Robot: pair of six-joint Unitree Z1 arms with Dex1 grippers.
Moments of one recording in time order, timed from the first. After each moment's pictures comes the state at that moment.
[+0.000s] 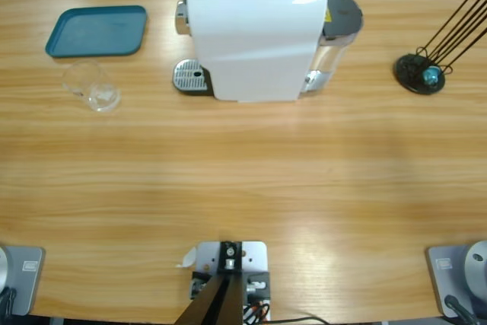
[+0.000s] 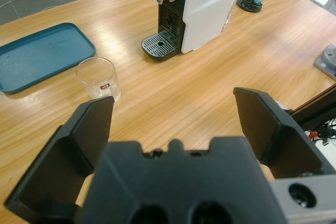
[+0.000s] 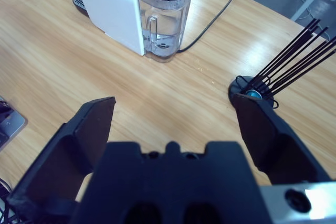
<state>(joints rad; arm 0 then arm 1) -0.82 0.44 -0.63 0.57 -0.01 -0.13 0.81 0.63 -0.71 0.60 -0.24 0.04</state>
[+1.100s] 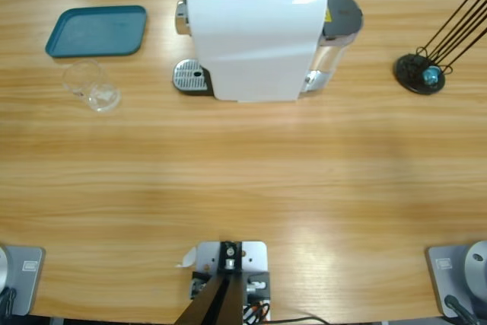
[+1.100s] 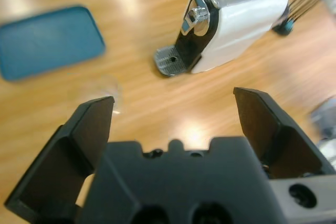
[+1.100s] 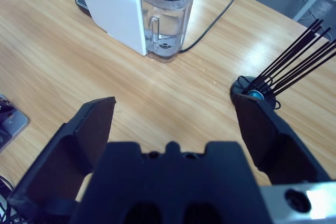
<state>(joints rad) -0.70 1.08 -1.16 0.74 -0.05 -0.37 0.81 0.63 -0.71 0.60 -0.23 0.04</state>
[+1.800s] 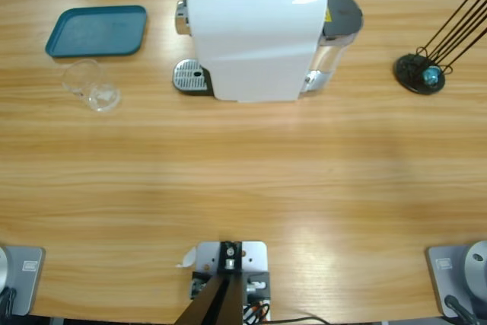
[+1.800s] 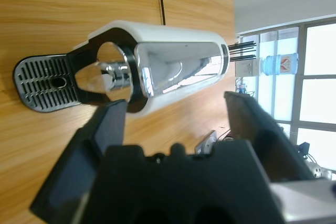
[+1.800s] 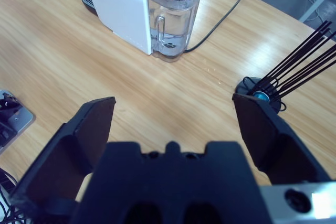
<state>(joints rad) -0.59 1.66 -1.35 0.37 -0.52 -0.80 0.81 0.63 -0.71 0.60 -0.21 0.03</state>
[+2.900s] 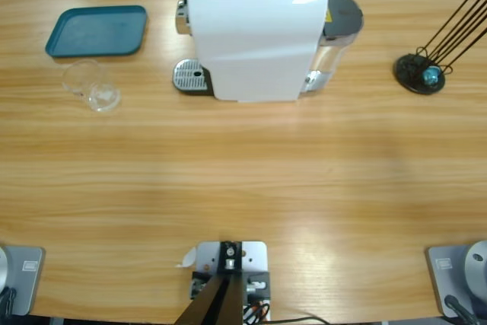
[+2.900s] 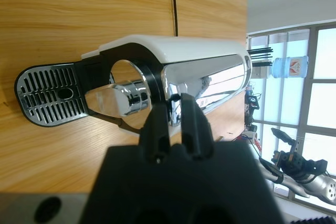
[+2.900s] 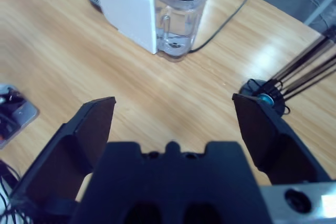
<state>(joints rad) -0.60 1.74 -1.35 0.33 -0.49 -0.80 0.81 0.63 -0.71 0.59 -0.17 -0.01</state>
